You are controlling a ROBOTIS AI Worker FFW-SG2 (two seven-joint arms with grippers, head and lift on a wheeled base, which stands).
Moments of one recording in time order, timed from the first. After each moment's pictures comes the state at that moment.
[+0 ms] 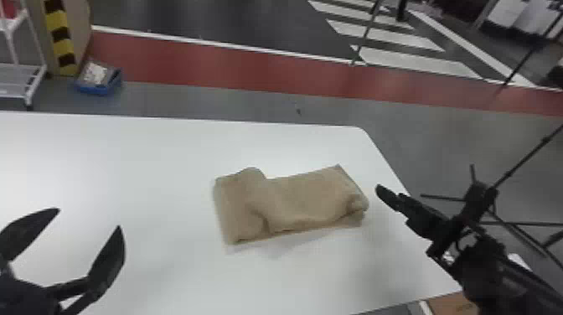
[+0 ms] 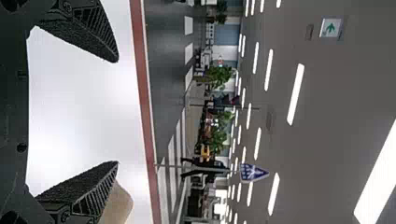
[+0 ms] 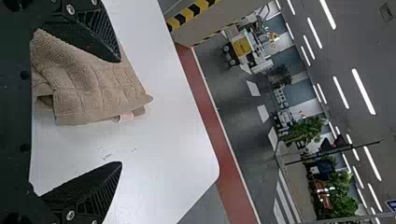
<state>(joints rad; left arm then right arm) 0.56 0.00 -0.02 -2.05 0.00 -0.08 -0.40 0.03 -0.22 -0.67 -1.62 -0.32 0.63 0.62</state>
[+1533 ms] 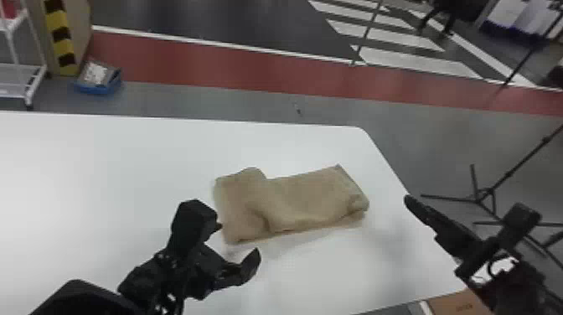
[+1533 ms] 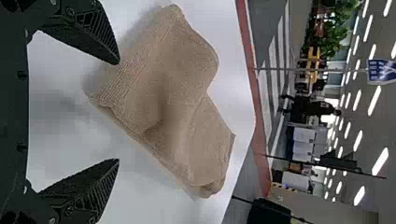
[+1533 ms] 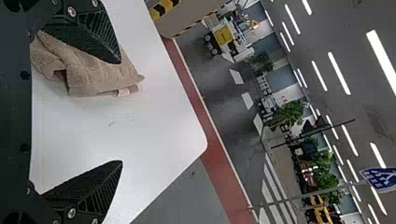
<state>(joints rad) 0.09 0.00 -0.50 -1.79 -0.11 0.59 -0.36 0.12 -0.19 -0.81 -1.69 -0.40 0.65 0.64</state>
